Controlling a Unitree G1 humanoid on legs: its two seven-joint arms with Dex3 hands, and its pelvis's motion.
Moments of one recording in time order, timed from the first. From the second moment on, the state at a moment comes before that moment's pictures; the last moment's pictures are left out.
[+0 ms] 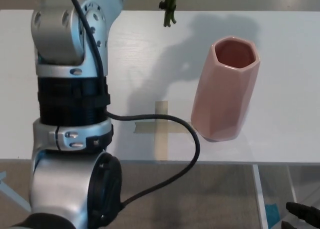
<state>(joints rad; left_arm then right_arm) -1.17 0.00 0.25 0.15 -0.17 0.68 -0.25 -0.23 -0.24 -0.24 1.16 0.02 -0.26 0.03</state>
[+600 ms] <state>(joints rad) -1.25 0.00 0.17 0.19 -0.18 0.69 -0.22 -0.23 -0.24 -0.24 1.16 0.02 -0.26 0.03</state>
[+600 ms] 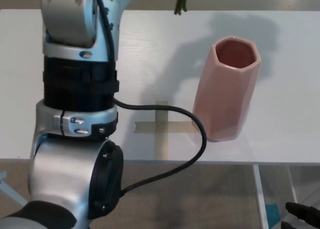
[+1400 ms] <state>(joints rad) -1.25 -0.12 0.10 0.17 -0.22 0.71 -0.17 -0.23 -0.24 -0.24 1.16 0.02 -0.26 0.03</state>
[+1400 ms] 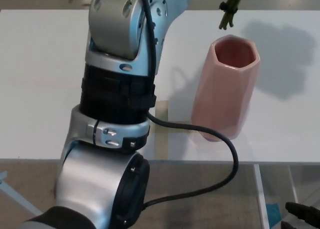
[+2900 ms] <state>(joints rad) -1.23 -0.13 0.11 0.13 -0.38 0.77 -0.06 -0.23 -0.24 -0.23 1.17 0.02 -0.26 0.03</state>
